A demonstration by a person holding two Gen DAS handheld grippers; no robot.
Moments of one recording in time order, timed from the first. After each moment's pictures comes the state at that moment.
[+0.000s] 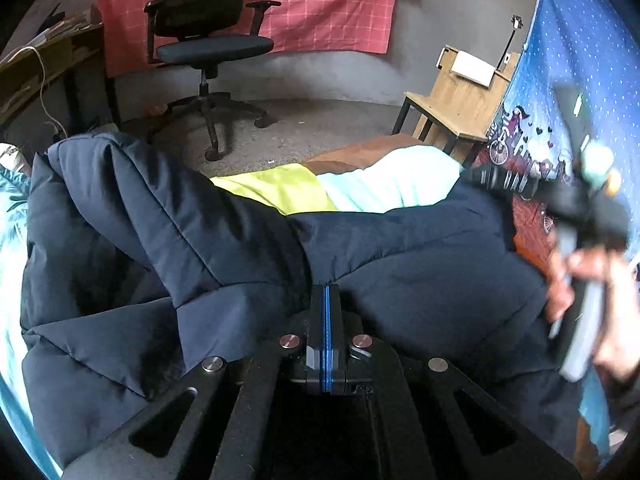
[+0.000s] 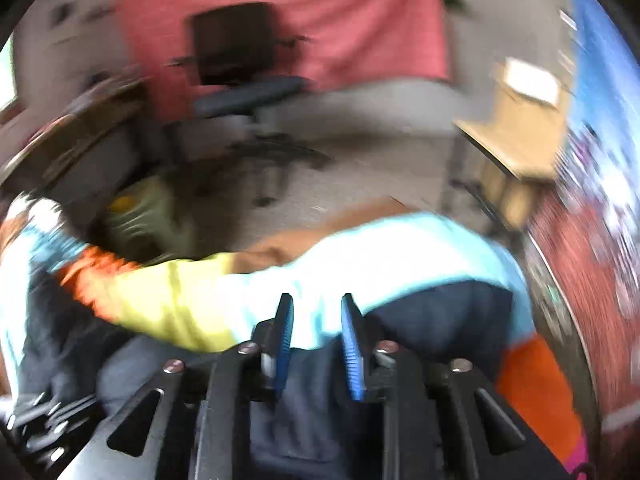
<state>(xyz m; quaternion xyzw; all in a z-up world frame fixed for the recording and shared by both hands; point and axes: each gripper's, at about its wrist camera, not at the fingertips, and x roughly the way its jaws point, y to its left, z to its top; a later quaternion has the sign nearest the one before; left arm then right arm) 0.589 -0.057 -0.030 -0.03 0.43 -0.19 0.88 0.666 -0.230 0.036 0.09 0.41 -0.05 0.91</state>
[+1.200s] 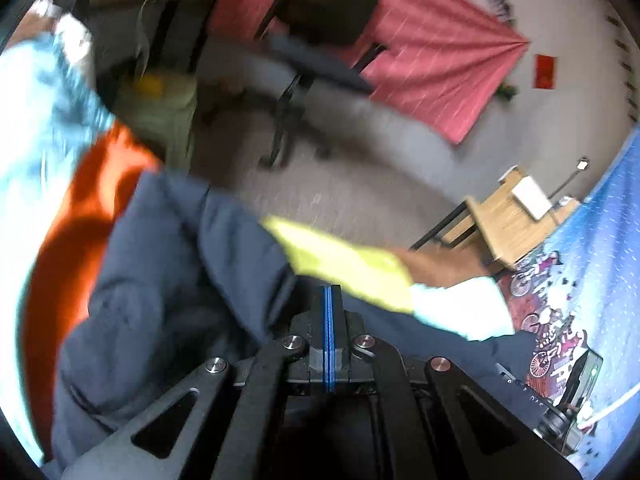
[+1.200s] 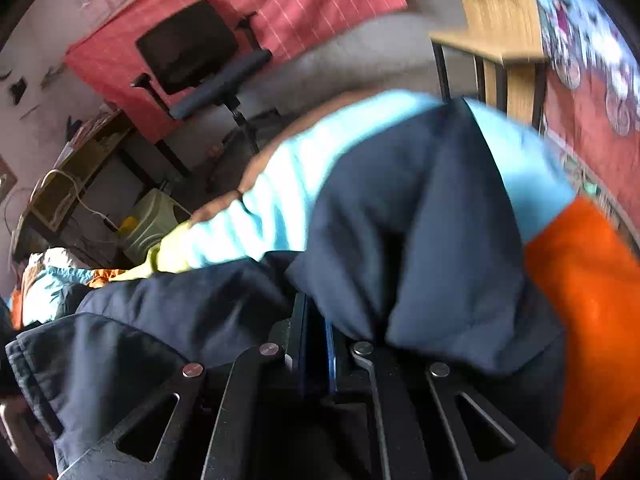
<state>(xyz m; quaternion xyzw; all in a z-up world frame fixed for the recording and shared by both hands) 0.655 0.069 -0.028 -0.23 0.37 -0.10 0.89 0.641 -0.270 -0.030 0.22 0.42 -0.01 0.88</state>
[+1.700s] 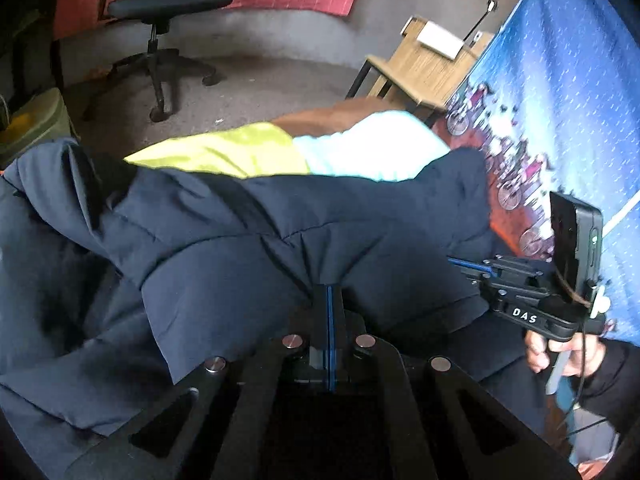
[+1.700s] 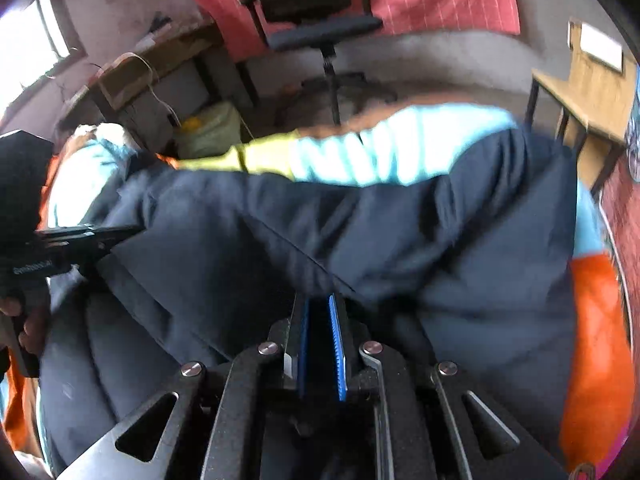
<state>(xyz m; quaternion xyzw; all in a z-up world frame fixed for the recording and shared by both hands) 0.613 -0.018 -0.056 -0.03 0.50 -0.29 0.82 0.605 -0.215 -0.019 0.08 0.49 0.13 0.86</state>
